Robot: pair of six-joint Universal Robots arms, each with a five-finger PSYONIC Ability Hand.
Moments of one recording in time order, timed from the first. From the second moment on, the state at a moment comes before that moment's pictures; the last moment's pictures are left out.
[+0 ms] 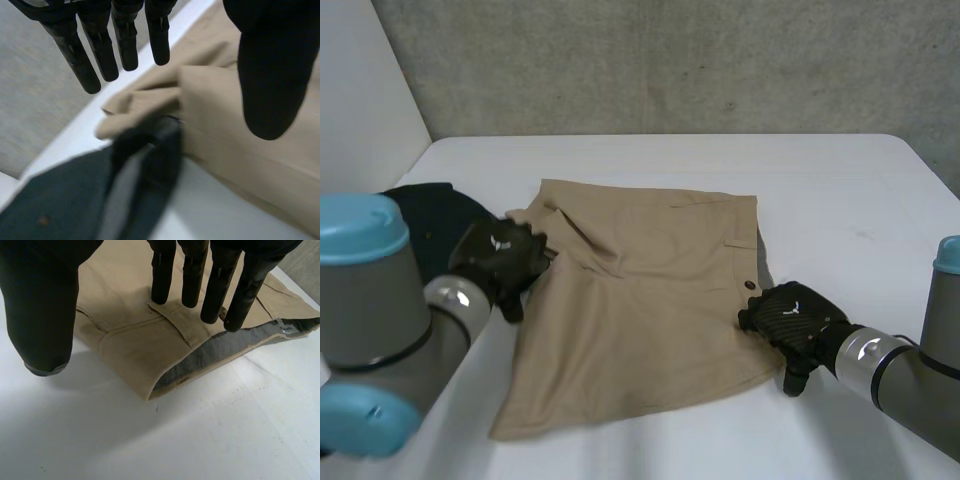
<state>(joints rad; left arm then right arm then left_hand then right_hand) 4.27 -1.84 -1.72 3.20 -1.62 3.61 1.81 -1.20 1.83 -0.01 1.15 2.42 0.38 0.39 0.39 0.39 0.22 0.35 0.41 0.40 0.40 0.24</state>
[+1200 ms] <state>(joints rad) 4.16 -1.79 -1.94 3.04 -1.58 3.40 1.81 -1.17 1.81 -0.09 1.23 2.49 0.50 0.49 0.49 0.50 0.33 0.91 1.17 1.17 1.19 0.97</state>
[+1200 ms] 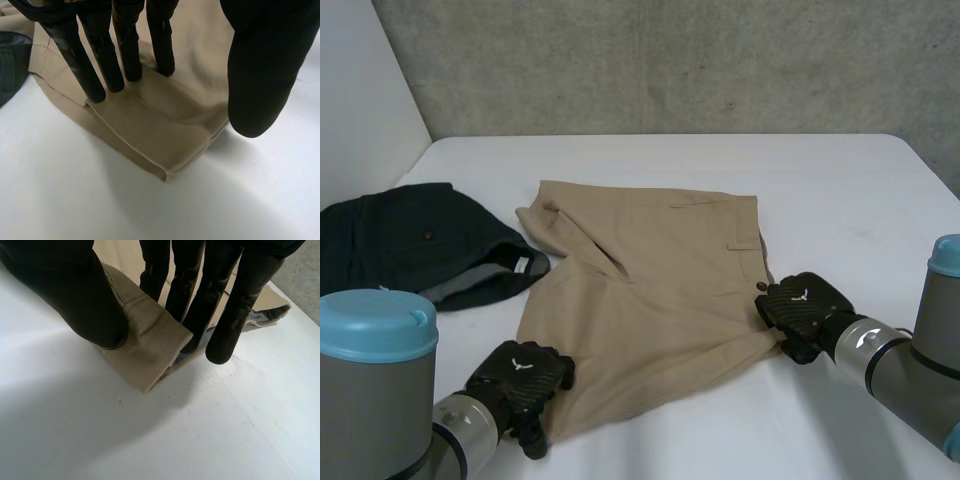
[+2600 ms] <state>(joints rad) 4.06 -1.81 -1.73 3.09 -1.64 3.69 1.57 -1.44 1.84 0.48 1.11 2.16 1.13 1.19 1.19 1.20 1.01 0.98 1.18 1.17 1.19 0.99</state>
